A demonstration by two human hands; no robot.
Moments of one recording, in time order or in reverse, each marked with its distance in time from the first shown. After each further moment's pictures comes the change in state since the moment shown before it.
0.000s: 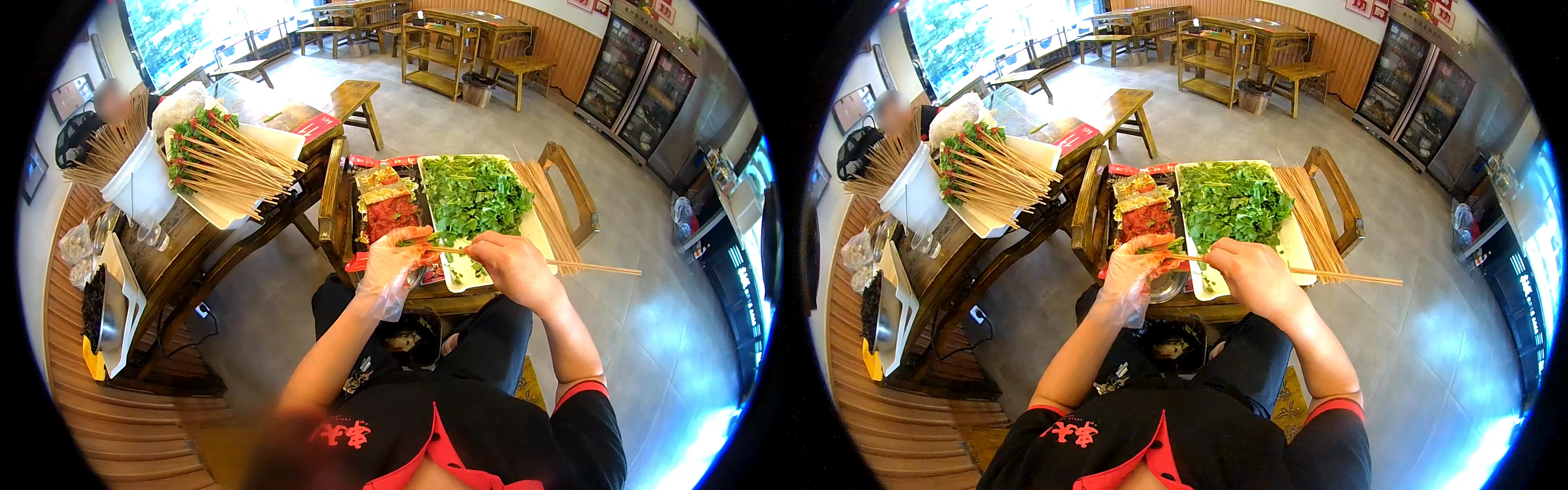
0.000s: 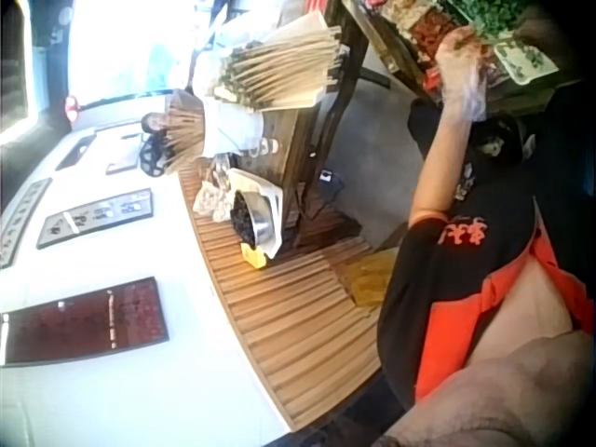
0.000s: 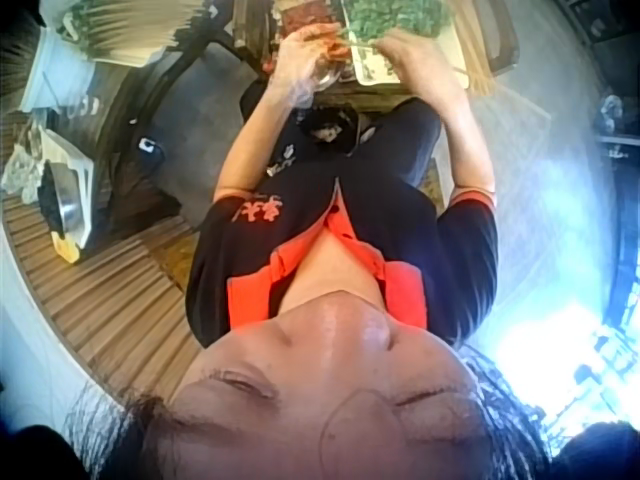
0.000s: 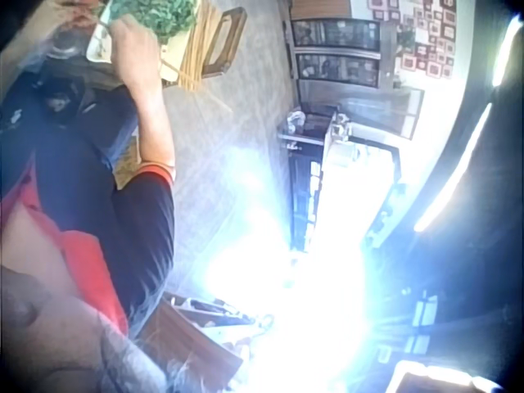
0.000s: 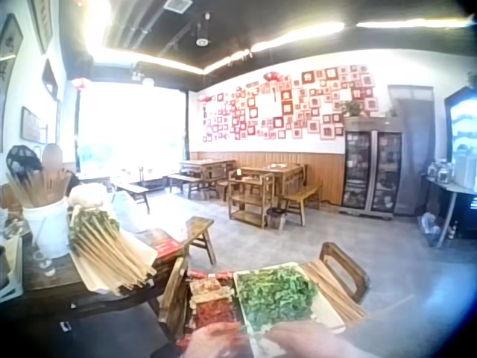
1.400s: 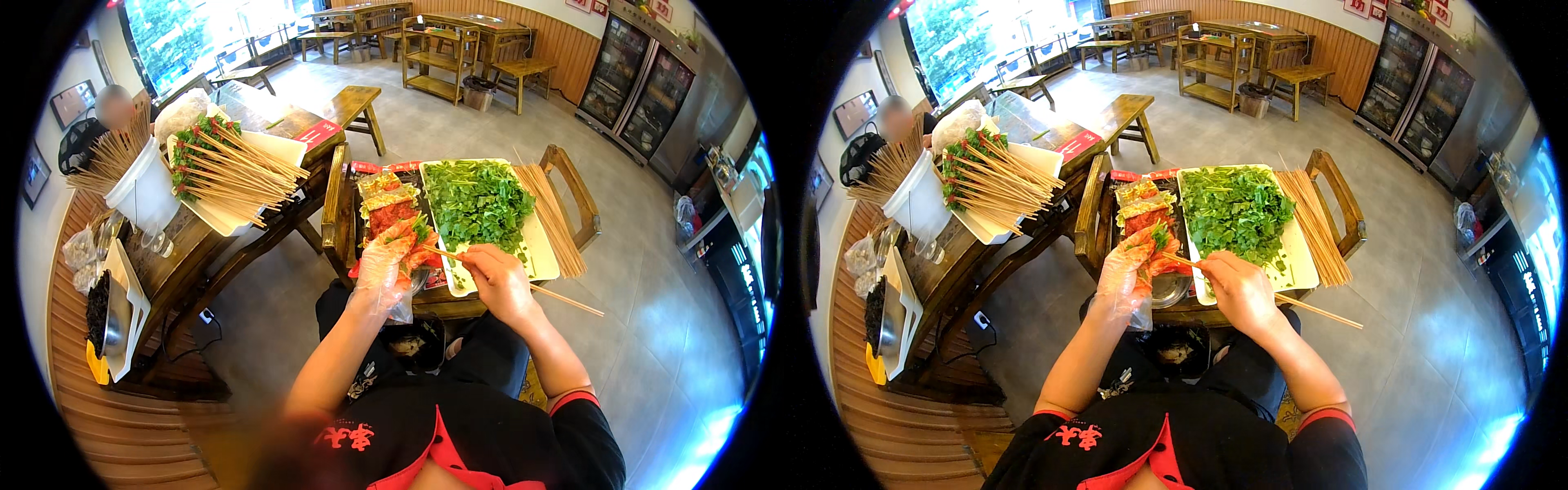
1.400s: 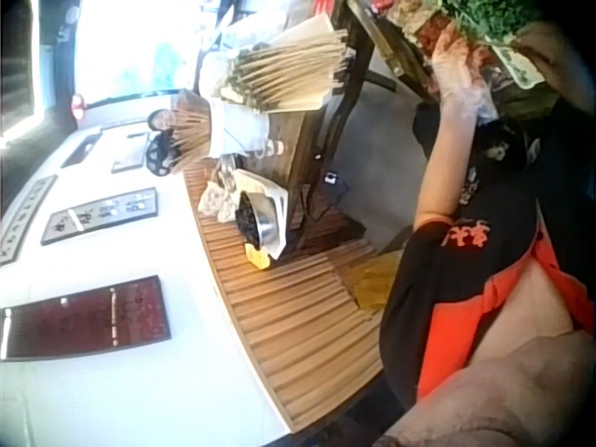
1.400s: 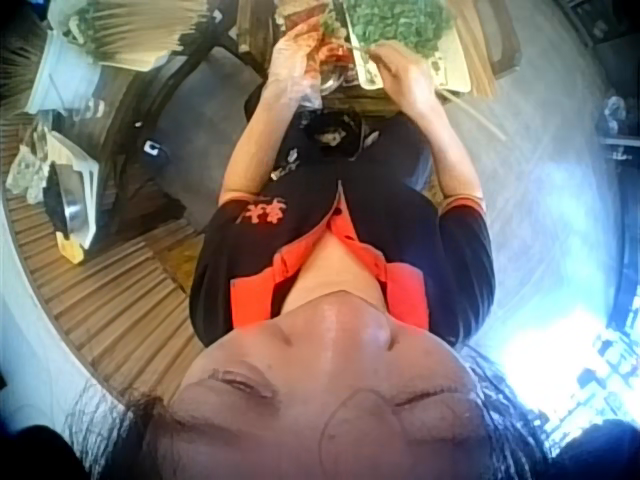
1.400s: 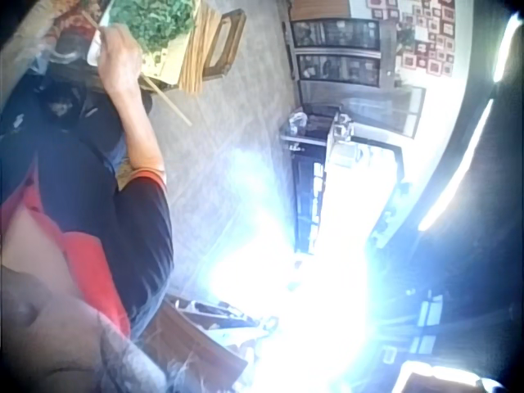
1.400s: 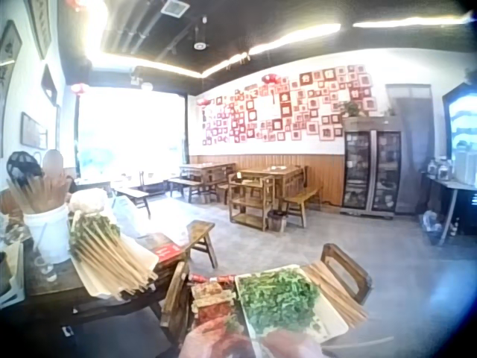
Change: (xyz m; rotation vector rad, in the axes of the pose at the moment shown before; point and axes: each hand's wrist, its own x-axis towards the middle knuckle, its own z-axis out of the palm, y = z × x) left_hand 0.010 0.002 -0.010 -0.222 -0.035 0.027; right_hand -0.008 -0.007 0.044 0.138 0.372 0.086
